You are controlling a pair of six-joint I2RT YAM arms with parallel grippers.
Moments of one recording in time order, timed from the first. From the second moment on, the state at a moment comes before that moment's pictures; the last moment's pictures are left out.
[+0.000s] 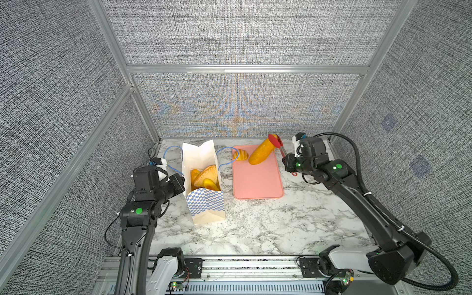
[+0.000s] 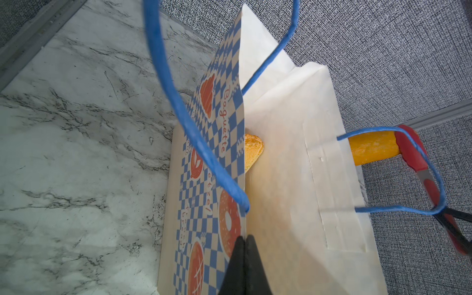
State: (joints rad) left arm 0.02 0.82 1.06 -0.86 0.33 -0.48; right arm 0.47 1.31 1.39 -0.76 0.11 0.39
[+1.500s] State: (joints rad) left arm 0.02 0.82 1.05 -0.86 0.33 -0.49; right arm 0.80 1.20 1.59 -0.71 0.41 0.16
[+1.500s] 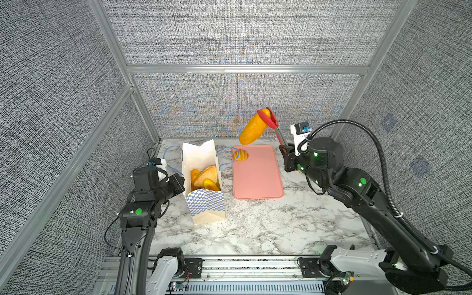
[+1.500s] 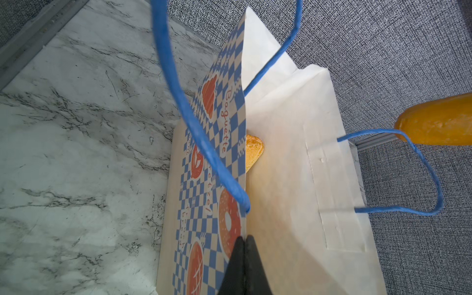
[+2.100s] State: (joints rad) left arm 0.02 0.82 1.05 -0.86 0.33 -0.49; right arm 0.98 1.27 1.71 -0.65 0.42 0.05
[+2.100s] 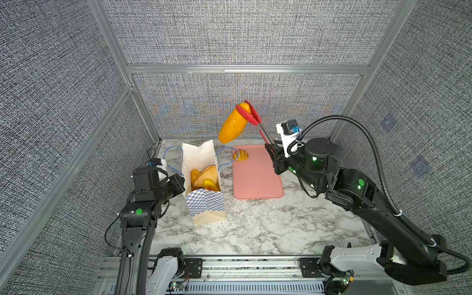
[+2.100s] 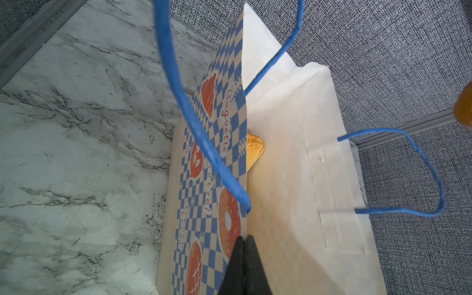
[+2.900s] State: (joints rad) left arm 0.02 0.82 1.04 -0.86 0.33 -0.49; right arm 1.08 1.54 1.96 -0.92 0.28 0.02
